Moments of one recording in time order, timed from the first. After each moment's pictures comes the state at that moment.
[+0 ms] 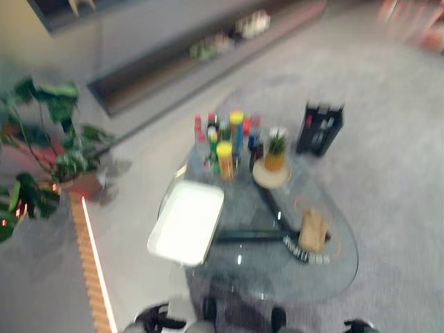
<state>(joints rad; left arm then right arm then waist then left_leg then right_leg) -0.26 0.32 -0.19 1.25 -0.28 -0.03 -0.05 -0.28 -0.44 0.21 1.39 -0.08 0.11 -0.09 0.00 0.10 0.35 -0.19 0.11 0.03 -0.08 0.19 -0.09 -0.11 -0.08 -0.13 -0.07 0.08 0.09</state>
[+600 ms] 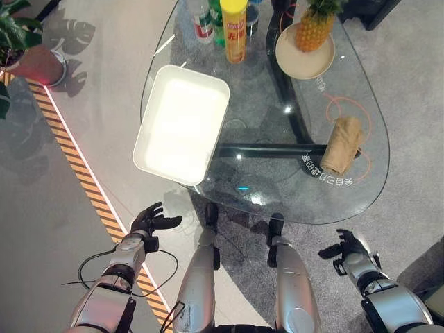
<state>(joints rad) -0.49 0.42 -0.22 1.16 -0.50 -0.08 0.00 -0.52 -0.44 0.24 1.29 -0.01 0.04 -0.29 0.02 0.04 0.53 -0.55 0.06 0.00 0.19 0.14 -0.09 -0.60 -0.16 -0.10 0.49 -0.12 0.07</state>
